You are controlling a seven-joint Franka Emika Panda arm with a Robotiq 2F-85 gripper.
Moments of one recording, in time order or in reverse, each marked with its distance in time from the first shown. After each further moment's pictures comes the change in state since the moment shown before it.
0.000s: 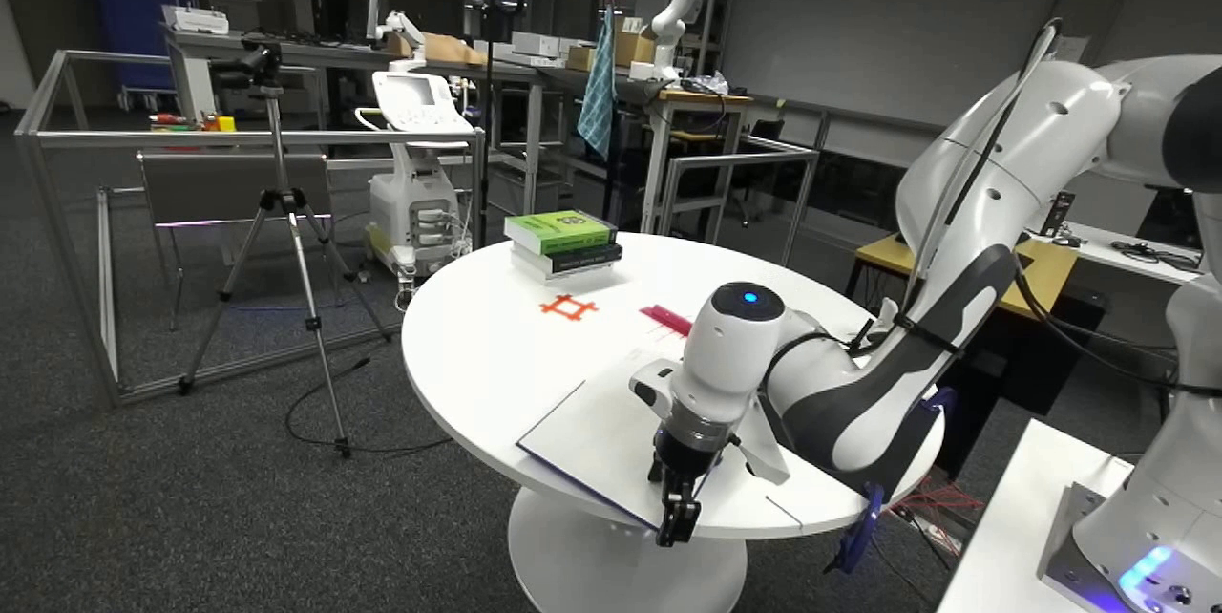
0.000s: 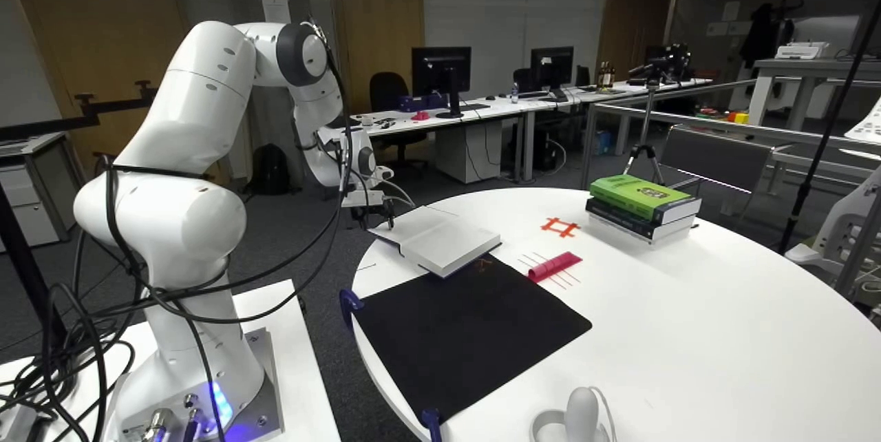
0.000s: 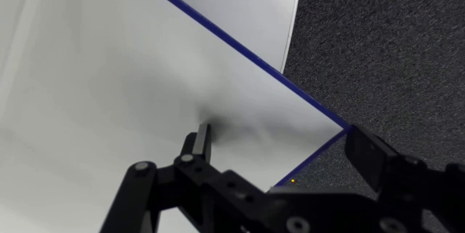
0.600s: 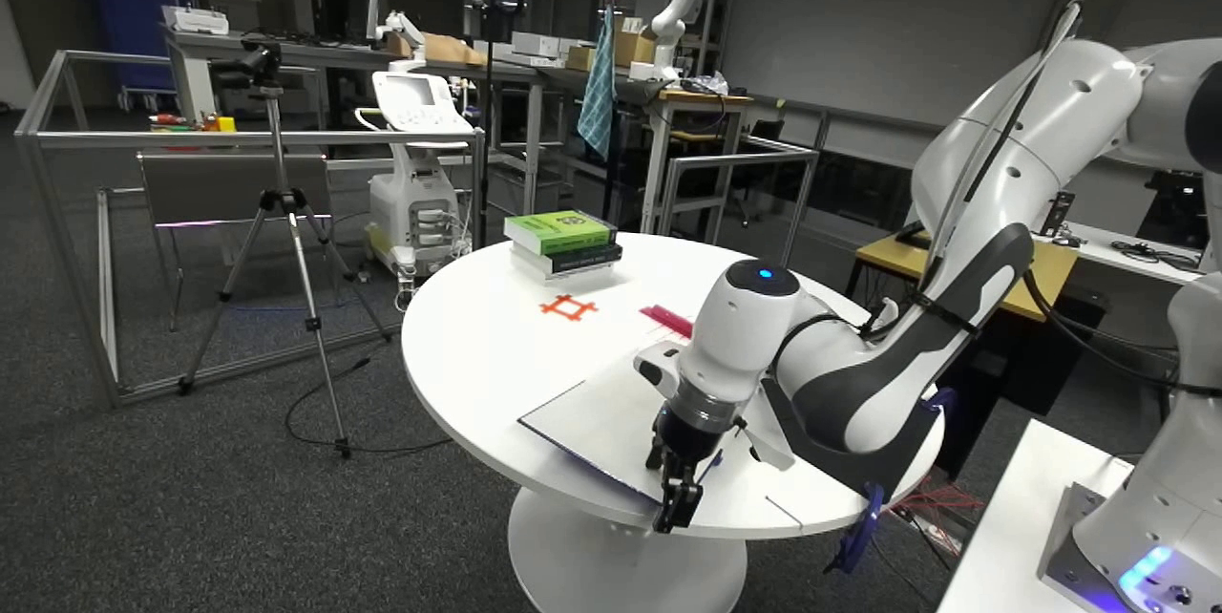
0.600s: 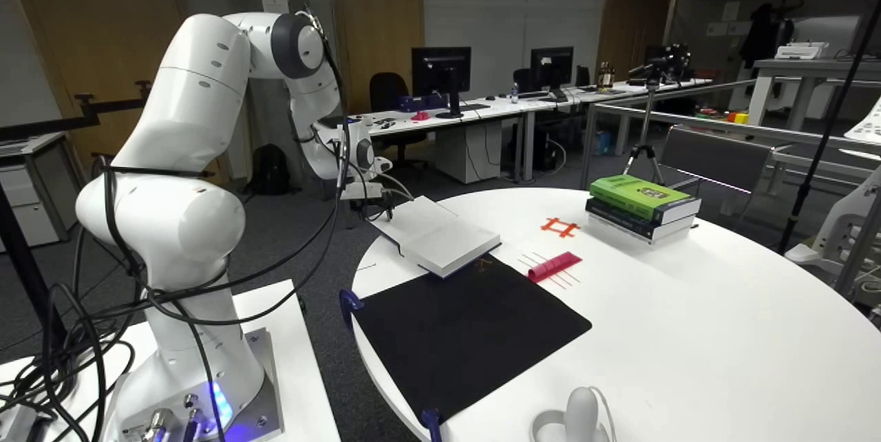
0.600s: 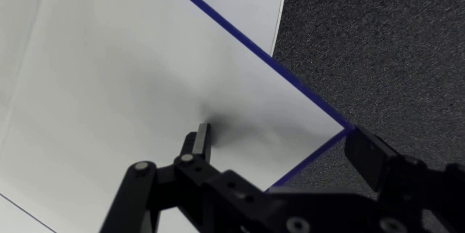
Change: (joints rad) arm -0.028 -0.060 0.031 -0.034 0.000 0.024 0.000
